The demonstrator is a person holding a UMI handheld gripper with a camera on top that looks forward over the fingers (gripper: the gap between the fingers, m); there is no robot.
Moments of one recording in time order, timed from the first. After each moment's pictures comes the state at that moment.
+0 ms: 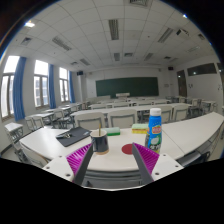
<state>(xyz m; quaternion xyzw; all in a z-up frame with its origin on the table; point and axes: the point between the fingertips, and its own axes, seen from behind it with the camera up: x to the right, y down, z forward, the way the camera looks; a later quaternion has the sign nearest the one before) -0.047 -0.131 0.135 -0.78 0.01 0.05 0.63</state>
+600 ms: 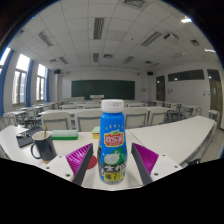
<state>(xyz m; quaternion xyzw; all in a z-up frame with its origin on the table) 0.114 -0.023 0.086 -0.76 0.09 -0.08 0.63</state>
